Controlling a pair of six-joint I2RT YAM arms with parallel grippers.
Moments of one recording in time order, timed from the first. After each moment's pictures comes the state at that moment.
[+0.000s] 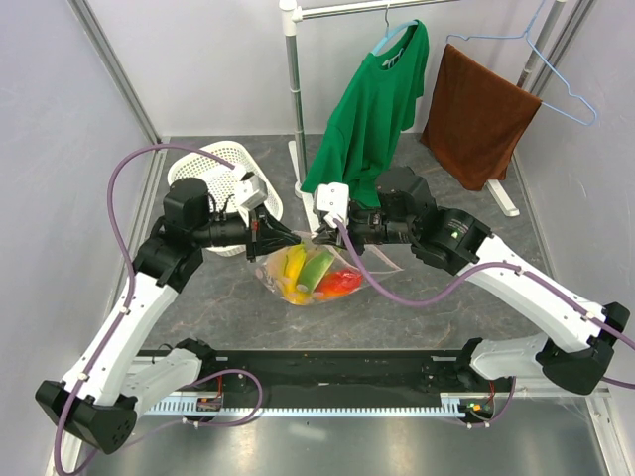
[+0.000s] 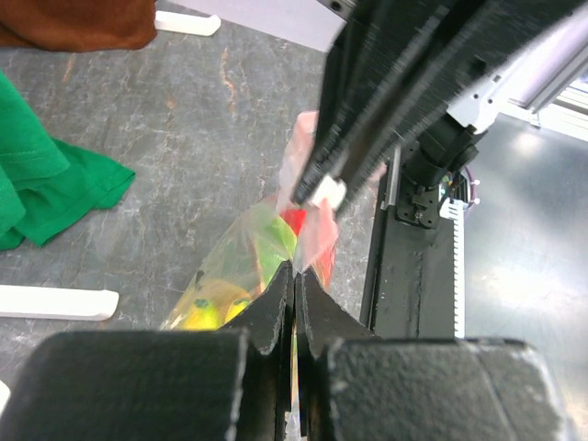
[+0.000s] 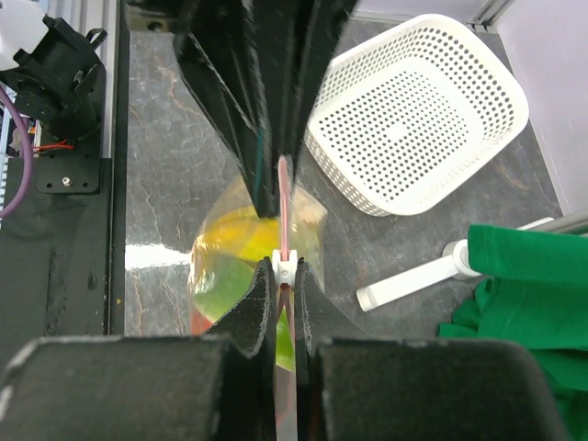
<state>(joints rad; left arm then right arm) -0.40 0.96 1.07 -0.38 0.94 0.06 0.89 1.28 1.43 -0.54 -0.41 -0.42</state>
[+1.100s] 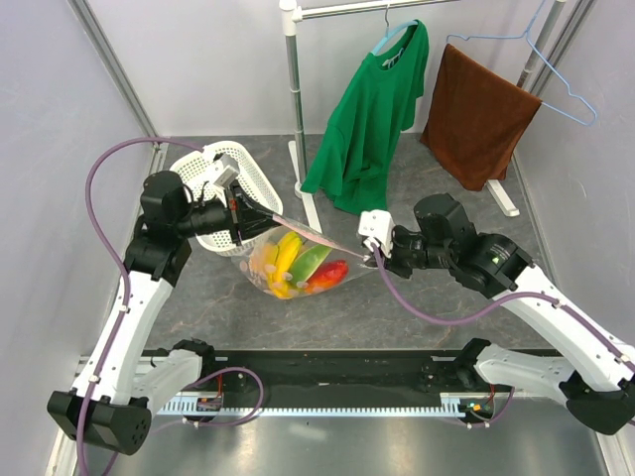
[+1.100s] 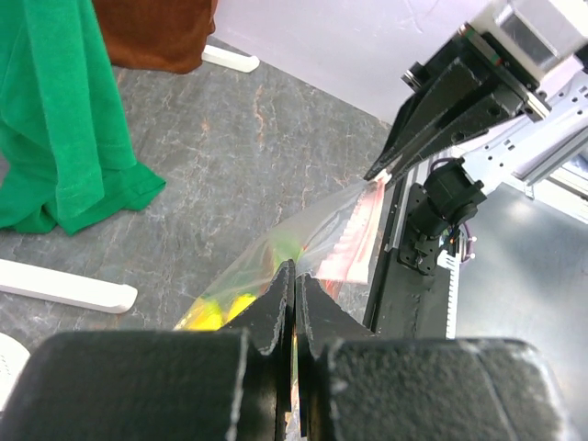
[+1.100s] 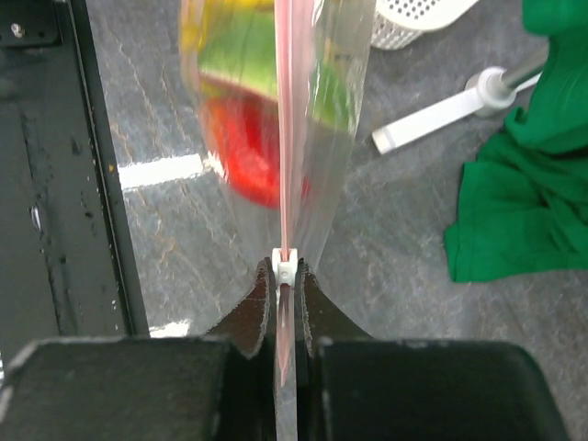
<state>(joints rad) -0.21 0.95 1.05 -0.26 1.02 -0.13 0.76 1.03 1.21 -0.77 -0.36 -0.49</state>
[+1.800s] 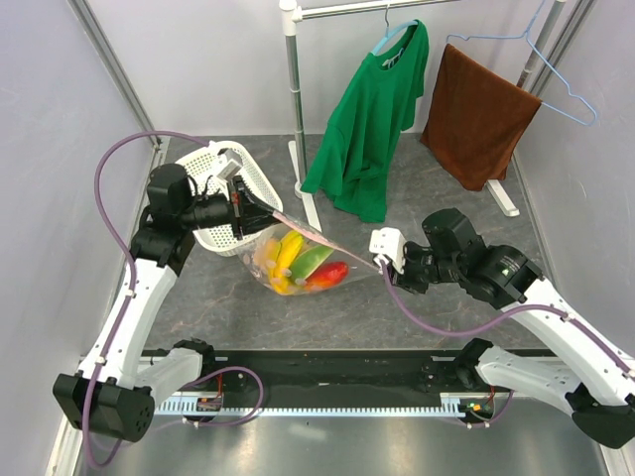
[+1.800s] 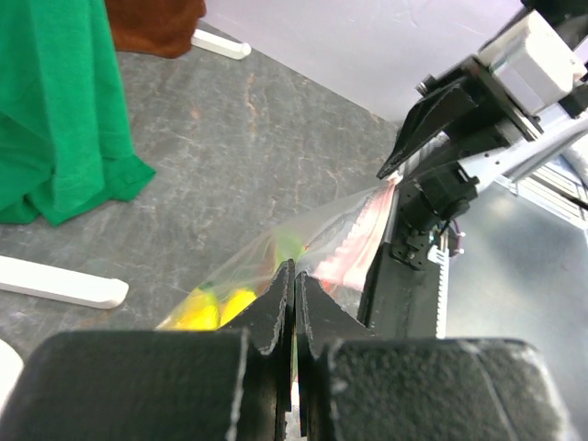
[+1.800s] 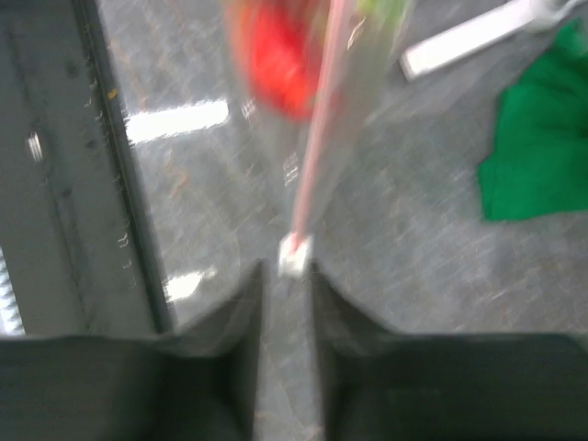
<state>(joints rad) -0.19 1.02 1.06 -0.24 1.08 -0.14 0.73 0.94 1.10 -0.89 -0.34 -0.52</state>
